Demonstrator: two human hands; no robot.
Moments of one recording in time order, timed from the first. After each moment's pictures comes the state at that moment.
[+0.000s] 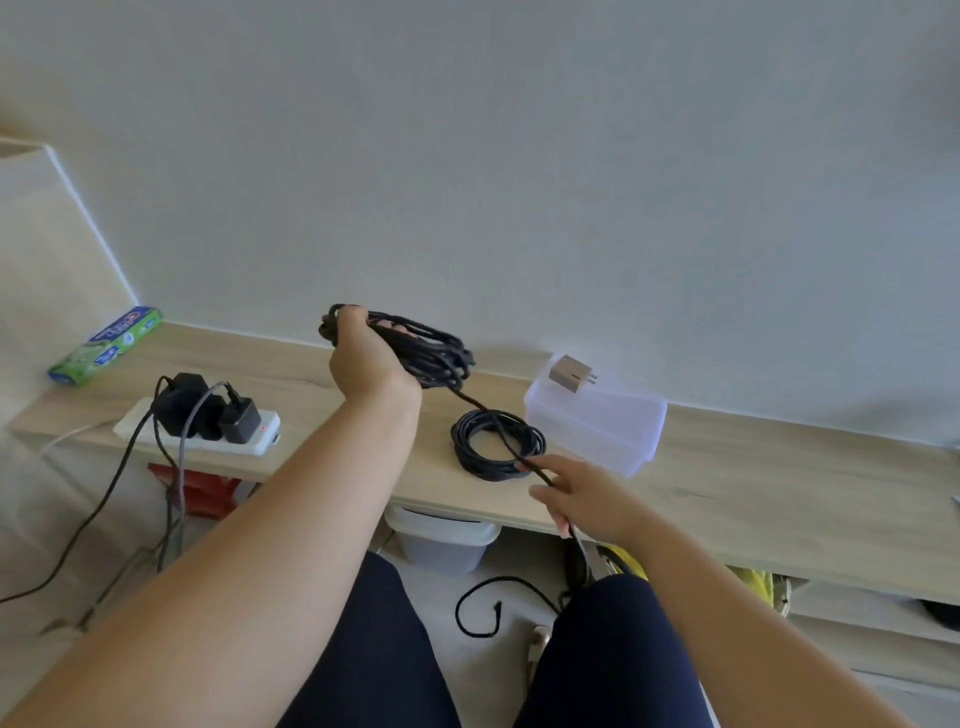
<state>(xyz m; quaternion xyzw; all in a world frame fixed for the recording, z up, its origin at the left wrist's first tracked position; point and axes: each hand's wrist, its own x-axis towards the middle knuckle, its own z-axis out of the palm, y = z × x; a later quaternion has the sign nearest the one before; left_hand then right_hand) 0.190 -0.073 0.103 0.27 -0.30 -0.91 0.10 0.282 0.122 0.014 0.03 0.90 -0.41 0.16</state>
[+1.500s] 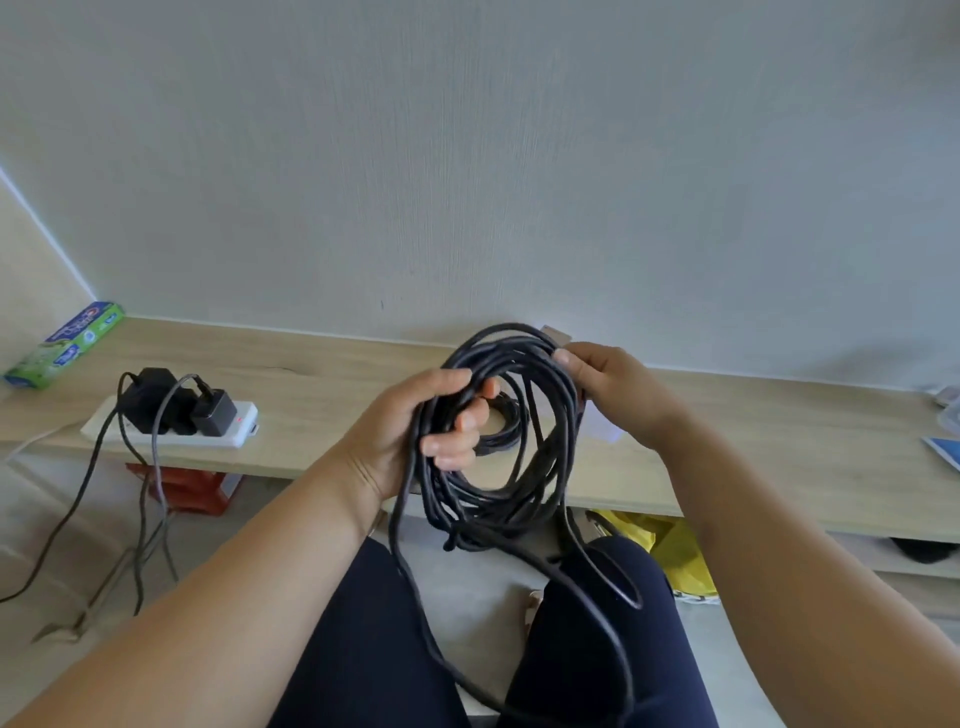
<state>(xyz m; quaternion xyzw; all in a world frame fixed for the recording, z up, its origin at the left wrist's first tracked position) 0.239 -0.077 0.063 -0.21 -0.34 -0.79 -0.48 0.268 0.145 0.081 -0.04 0.85 -0.52 0.01</state>
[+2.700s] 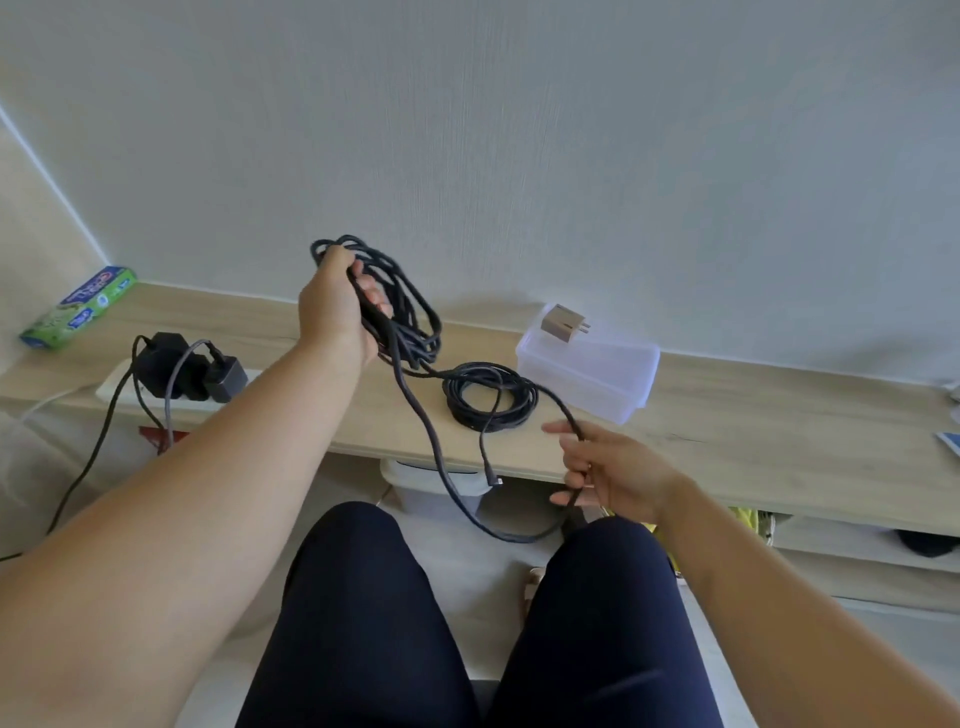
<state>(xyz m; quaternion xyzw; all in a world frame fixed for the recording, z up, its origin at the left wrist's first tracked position) 0.172 -0.095 0.081 0.16 -0.40 -0.90 -0.02 0.304 0.147 -0.002 0.16 0.61 -0.74 0.23</state>
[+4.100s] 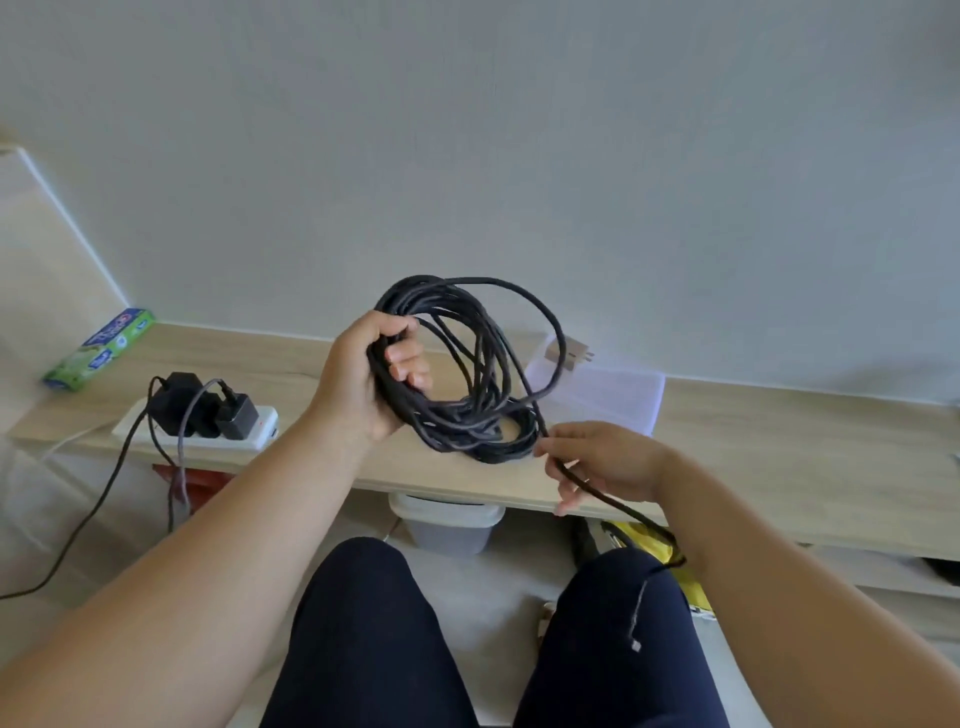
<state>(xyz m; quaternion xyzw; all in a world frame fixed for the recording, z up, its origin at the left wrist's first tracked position) 0.212 -0.093 0.093 0.00 -0.39 -0.89 -0.23 0.269 0.145 0.033 0.07 0.73 -0.62 0.29</state>
